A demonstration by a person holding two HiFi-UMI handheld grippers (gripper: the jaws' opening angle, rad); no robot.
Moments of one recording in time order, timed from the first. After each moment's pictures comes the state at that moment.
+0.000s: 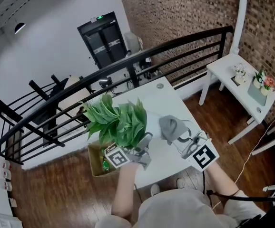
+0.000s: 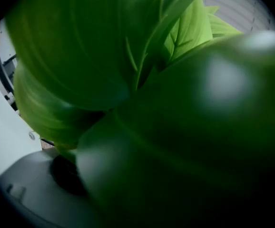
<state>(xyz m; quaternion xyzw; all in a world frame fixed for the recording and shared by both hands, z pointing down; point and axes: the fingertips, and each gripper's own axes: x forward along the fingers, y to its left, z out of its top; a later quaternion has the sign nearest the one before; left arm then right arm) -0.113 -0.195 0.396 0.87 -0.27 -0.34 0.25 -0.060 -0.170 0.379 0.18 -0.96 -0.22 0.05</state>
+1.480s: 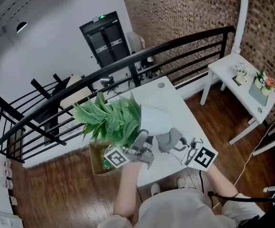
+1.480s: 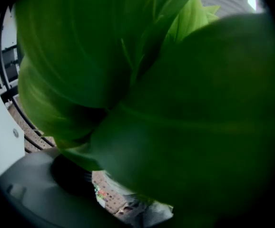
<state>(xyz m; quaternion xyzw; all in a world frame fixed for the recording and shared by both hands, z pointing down) -0.109 -0.183 0.347 0.84 -0.22 -0.44 0.24 -0.067 -0.125 0.389 0.06 -0.99 -0.13 -0.08</state>
